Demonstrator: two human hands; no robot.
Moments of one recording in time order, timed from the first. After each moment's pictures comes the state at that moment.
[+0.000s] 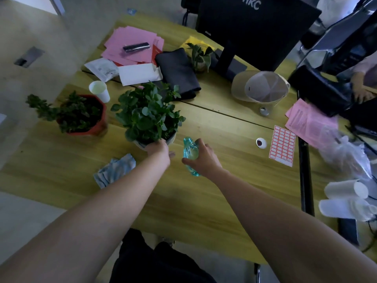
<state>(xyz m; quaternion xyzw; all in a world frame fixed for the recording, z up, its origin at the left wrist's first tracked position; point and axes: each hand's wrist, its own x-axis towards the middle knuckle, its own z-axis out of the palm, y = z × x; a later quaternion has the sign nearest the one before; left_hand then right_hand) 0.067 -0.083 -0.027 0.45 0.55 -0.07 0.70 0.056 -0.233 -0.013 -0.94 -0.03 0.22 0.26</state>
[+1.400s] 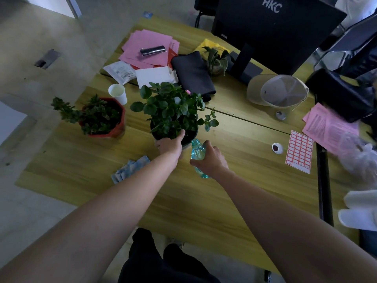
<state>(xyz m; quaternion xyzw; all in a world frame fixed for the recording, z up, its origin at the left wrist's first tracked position) 0.077 -0.051 -0.025 0.60 0.48 -0.09 0.63 0.066 -0.190 -0.015 -0.95 0.00 0.25 0.20</state>
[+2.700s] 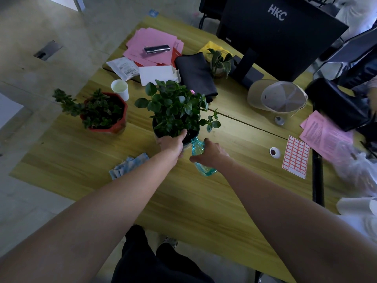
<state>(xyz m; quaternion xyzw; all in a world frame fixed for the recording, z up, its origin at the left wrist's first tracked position) 0.076 -0.046 -0.028 0.57 0.48 -0.11 0.66 0.088 -0.182 0.004 -0.95 -0.02 0.30 0.10</state>
